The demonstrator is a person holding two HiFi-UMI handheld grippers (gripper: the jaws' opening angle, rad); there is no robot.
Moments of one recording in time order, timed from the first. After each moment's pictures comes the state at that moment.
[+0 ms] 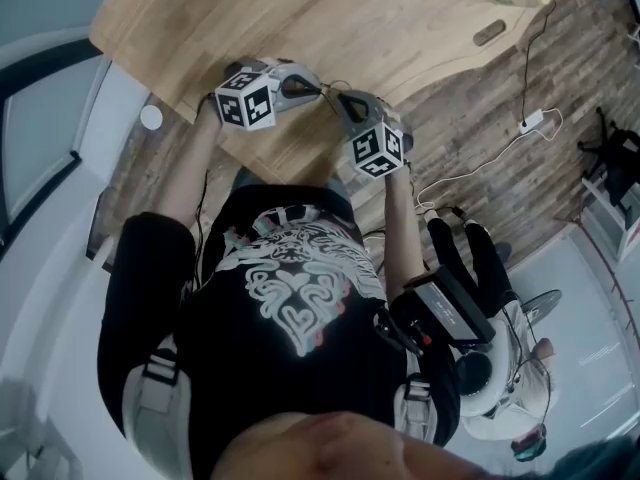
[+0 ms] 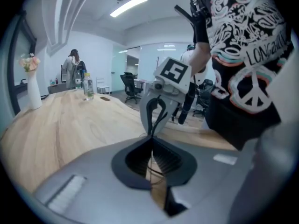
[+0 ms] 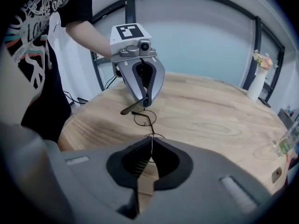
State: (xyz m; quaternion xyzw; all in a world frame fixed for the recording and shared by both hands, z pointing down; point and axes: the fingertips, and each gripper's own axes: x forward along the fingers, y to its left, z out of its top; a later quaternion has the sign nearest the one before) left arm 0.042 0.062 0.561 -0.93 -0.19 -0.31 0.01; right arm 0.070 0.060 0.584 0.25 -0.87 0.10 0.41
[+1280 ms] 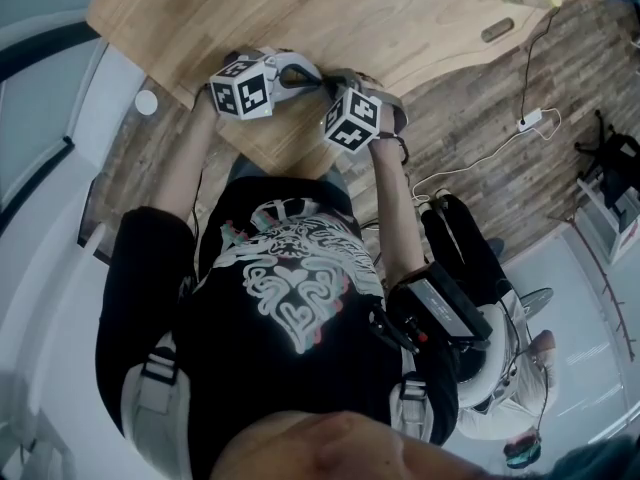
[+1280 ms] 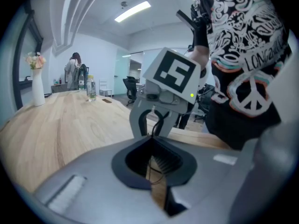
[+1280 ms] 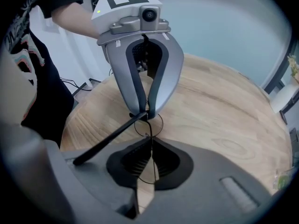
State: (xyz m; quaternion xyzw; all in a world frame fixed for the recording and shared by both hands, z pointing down) left arm 0.035 0.066 0.557 -0.94 -0.18 -0.28 -0.01; right arm 0.031 0.056 0.604 0.14 -0.83 0.11 0.53
